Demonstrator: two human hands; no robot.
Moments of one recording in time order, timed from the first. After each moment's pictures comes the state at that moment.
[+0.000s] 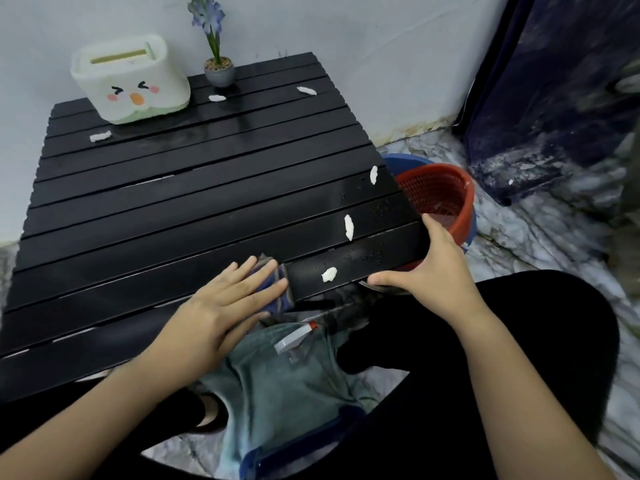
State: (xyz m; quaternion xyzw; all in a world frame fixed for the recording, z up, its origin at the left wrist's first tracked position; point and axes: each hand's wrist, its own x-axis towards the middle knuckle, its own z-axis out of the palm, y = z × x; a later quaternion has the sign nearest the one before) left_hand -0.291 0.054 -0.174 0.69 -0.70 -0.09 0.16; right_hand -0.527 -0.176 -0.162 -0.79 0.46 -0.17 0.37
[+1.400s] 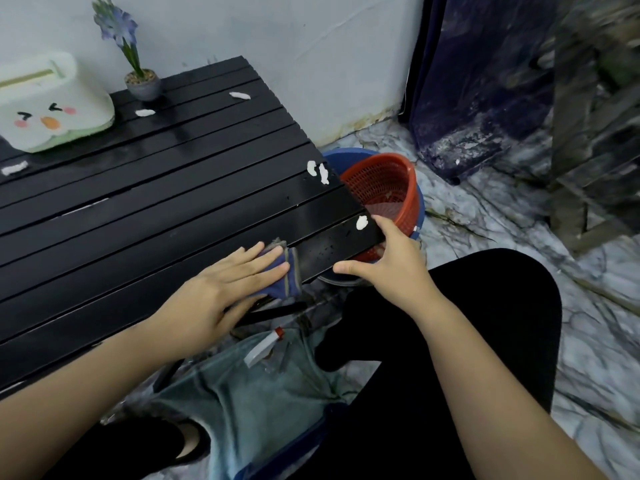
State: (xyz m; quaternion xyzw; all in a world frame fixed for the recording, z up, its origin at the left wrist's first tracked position) left_hand -0.301 -0.021 -0.169 0.59 -0.78 -0.14 0.15; right_hand -0.545 -0.184 -0.182 -0.74 0.48 -0.20 0.43
